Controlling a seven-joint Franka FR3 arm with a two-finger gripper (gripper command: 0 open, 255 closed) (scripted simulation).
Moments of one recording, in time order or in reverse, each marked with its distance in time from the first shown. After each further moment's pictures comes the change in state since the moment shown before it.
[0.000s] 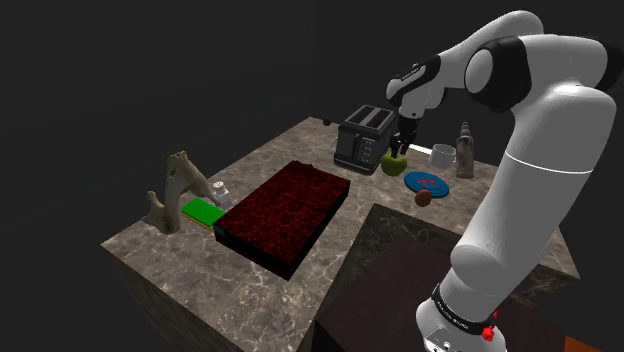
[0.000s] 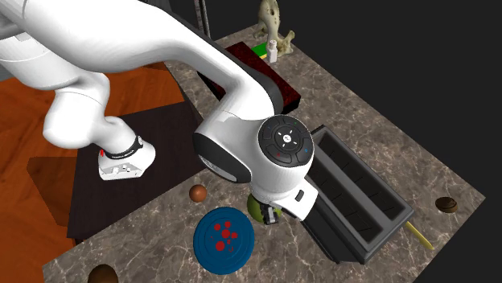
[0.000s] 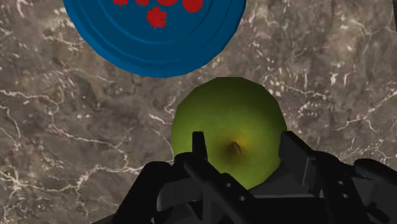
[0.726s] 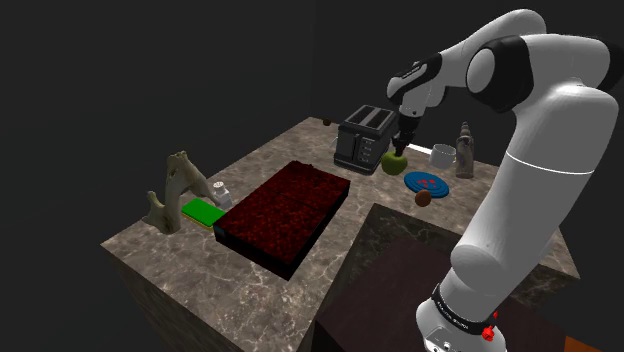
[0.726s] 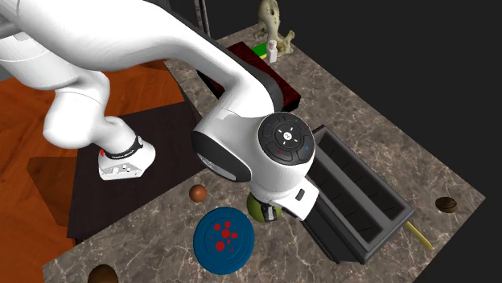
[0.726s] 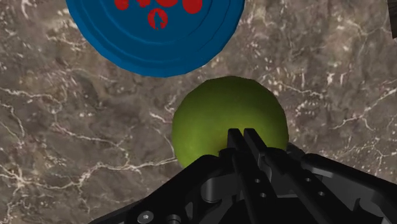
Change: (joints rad) arm 0.001 -0.008 -0.001 0.007 -0.006 -0.014 0.004
